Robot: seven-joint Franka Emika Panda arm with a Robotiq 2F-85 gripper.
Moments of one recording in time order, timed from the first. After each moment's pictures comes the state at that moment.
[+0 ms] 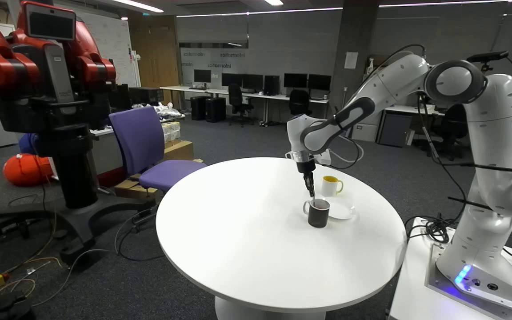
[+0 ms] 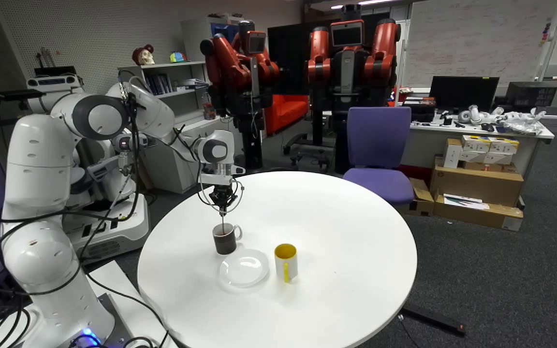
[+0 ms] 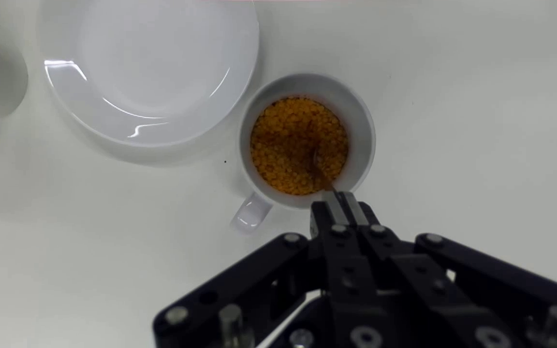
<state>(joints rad) 0.04 0.39 0.07 -1.93 -0.14 2.04 -0.27</state>
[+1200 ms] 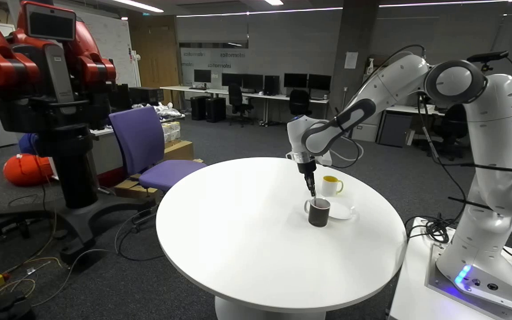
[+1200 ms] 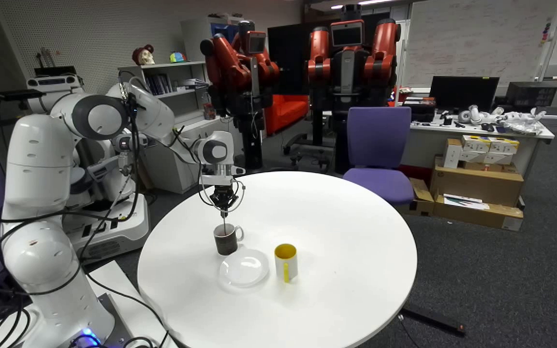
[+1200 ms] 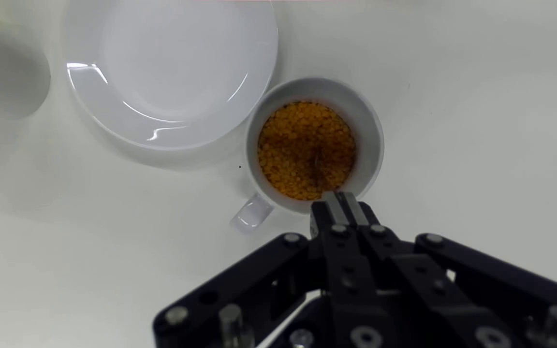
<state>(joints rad) 0.04 0.39 0.07 -1.94 -0.19 2.05 -0.27</state>
